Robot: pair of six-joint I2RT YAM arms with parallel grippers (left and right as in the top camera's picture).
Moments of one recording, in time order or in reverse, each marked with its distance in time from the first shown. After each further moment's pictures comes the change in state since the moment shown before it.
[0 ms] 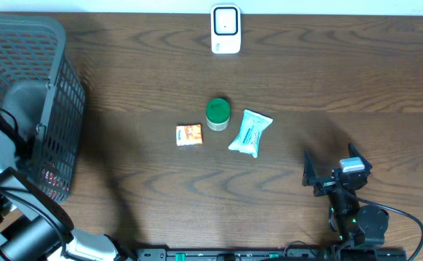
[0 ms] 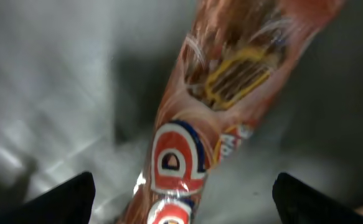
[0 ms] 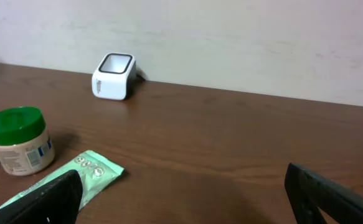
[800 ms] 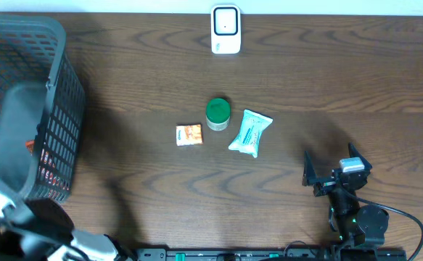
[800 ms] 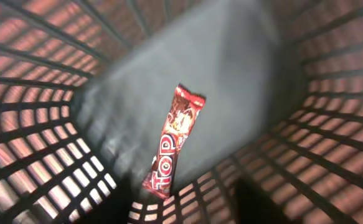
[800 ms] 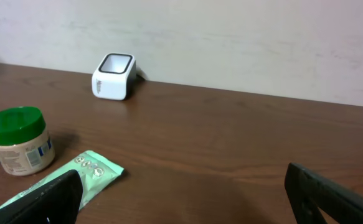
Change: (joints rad) left arm 0.000 -0.016 0.851 -0.560 0.000 0.015; right arm 0.000 0.000 0.000 0.000 0.000 0.000
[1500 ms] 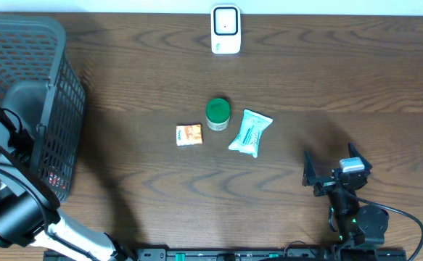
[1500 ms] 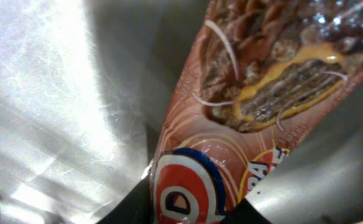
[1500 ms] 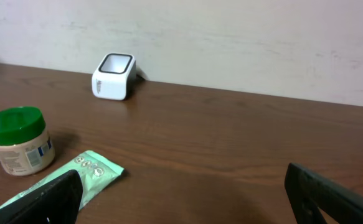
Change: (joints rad) left arm 0.000 0.199 -0.707 0.393 0.052 0.117; right arm 0.000 0.000 0.000 0.000 0.000 0.000
